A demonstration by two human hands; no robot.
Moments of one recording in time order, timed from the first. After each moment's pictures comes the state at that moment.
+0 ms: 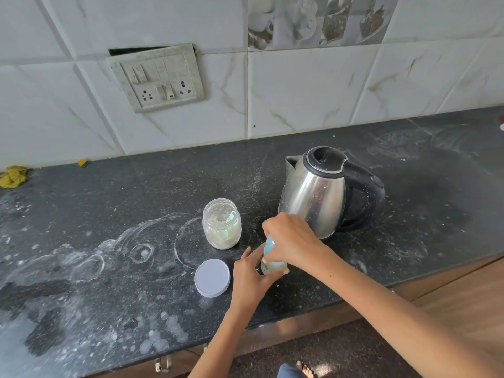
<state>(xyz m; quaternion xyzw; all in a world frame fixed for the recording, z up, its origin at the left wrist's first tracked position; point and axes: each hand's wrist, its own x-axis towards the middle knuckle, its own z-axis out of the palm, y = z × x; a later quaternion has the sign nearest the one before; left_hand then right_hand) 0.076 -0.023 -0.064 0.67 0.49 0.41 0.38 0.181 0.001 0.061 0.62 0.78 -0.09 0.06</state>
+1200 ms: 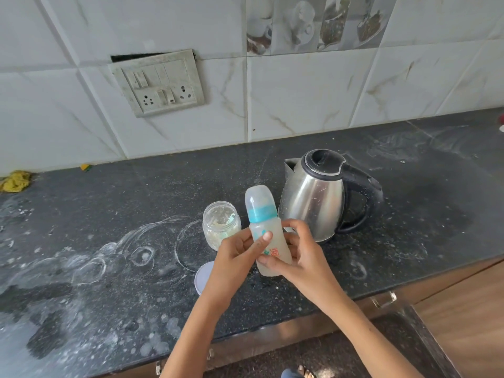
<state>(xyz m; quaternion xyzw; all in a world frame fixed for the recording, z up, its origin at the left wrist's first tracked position) 0.049 -0.031 0.039 0.53 0.38 0.42 0.63 0.198 -0.058 0.026 0.55 0.58 -0.41 -0.44</state>
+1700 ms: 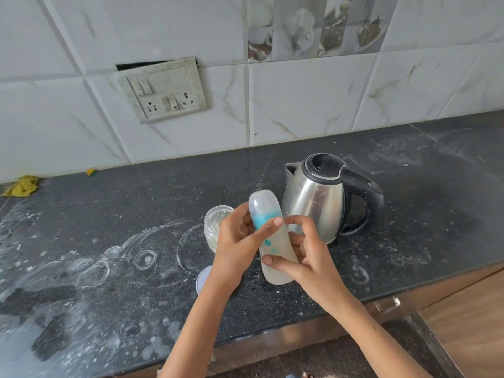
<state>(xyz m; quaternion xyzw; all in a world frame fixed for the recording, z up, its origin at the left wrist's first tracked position) 0.061 -0.015 0.070 0.53 0.39 0.50 0.56 0.204 -0.057 0.042 0.53 0.58 -0.42 -0.46</state>
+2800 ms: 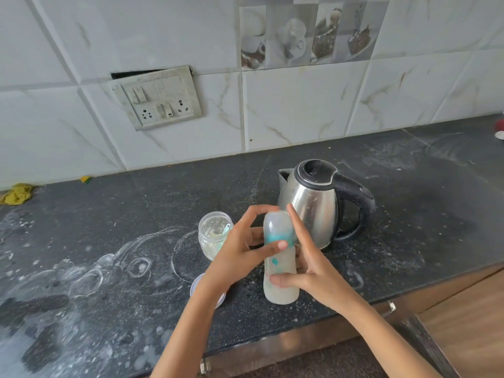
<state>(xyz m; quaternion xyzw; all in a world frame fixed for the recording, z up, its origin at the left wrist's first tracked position) 0.063 -0.008 0.065 0.66 0.33 0.37 0.57 0.228 -0.057 0.039 0.47 0.60 -0.50 -0.41</state>
